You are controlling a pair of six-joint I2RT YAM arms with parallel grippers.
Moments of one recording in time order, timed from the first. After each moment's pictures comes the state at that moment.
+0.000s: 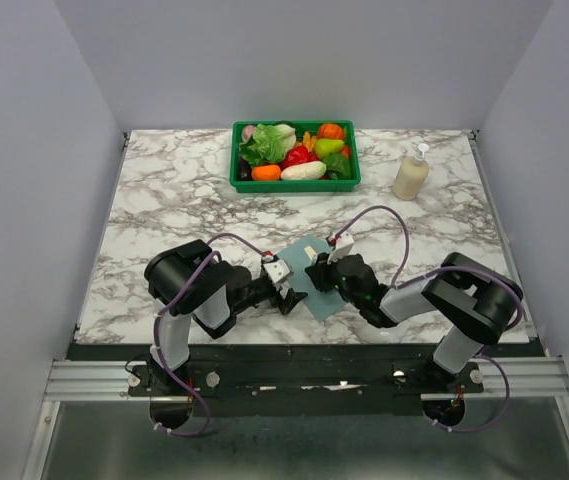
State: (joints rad) left arm -0.73 1.96 0.26 1.50 0.33 0.06; right arm 0.86 1.68 0.42 0.88 0.23 0.35
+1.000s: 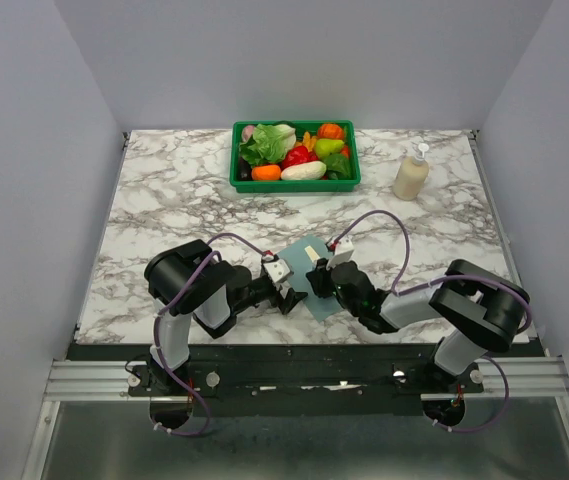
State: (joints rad) left arm -0.73 1.96 0.26 1.50 0.33 0.06; right arm 0.94 1.62 0.41 0.77 0.35 0.42
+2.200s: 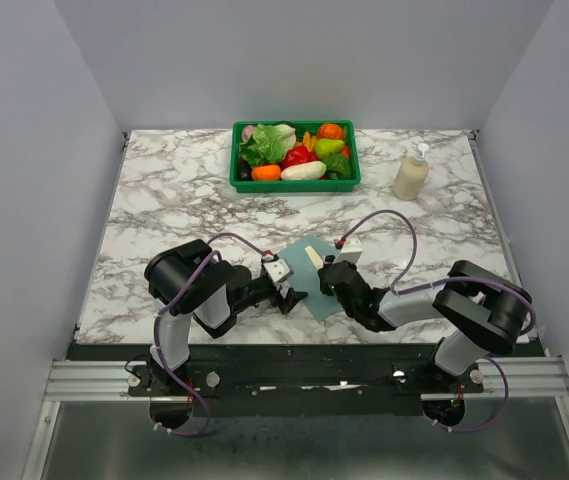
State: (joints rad) left arm -0.72 1.96 0.27 1.50 0.33 0.06; right arm 0.96 1.61 0.45 0.58 0.60 0.55
